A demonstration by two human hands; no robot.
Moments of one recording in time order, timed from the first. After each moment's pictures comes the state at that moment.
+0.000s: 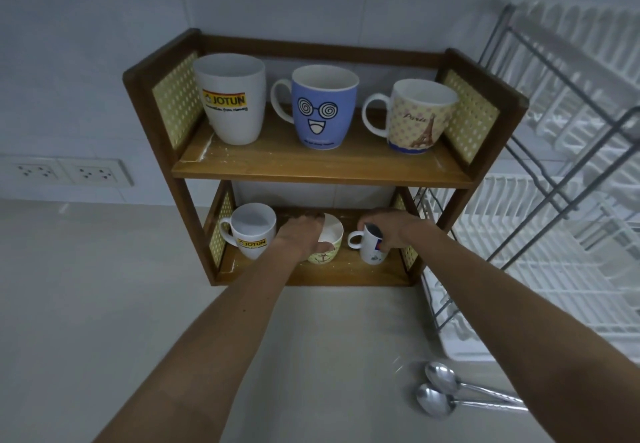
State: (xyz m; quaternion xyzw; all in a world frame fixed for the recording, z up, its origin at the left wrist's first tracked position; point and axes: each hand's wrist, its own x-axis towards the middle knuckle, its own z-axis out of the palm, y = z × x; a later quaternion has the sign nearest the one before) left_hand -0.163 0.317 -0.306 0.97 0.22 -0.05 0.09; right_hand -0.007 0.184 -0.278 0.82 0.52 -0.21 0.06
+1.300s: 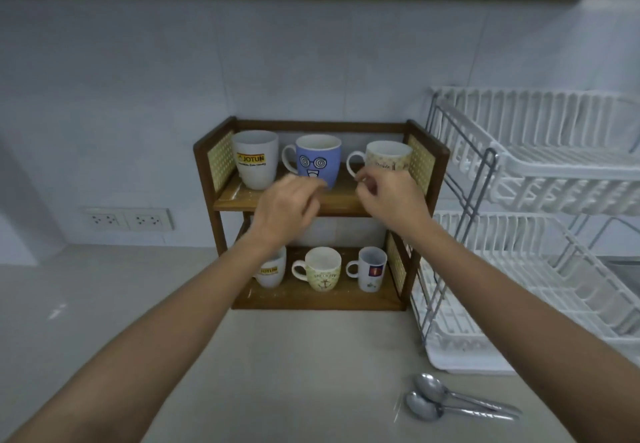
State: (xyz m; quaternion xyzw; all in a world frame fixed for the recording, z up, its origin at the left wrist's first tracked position) left_hand -0.251 0.268 -0.150 0.90 0.06 0.43 -0.02; right_hand -0.108 0.129 -0.127 0.79 0.48 0.17 -0.34
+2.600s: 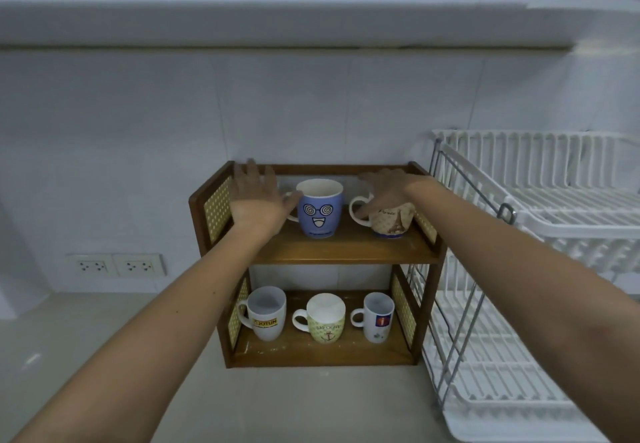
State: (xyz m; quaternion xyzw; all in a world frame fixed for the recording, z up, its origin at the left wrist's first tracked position) left_hand -0.213 0.341 -0.090 0.88 0.41 0.23 -0.08; right_hand -0.021 0.203 -0.047 0.88 0.47 -0.03 0.03
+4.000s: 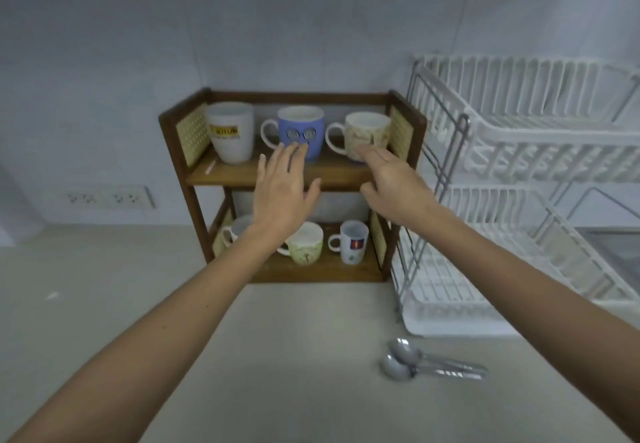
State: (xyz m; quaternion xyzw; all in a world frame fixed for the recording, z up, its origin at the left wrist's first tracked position) left_hand -0.225 0.226 -0.178 0.90 0.23 0.37 0.03; right_hand -0.095 0.080 -0.141 0.79 0.54 0.12 -0.25
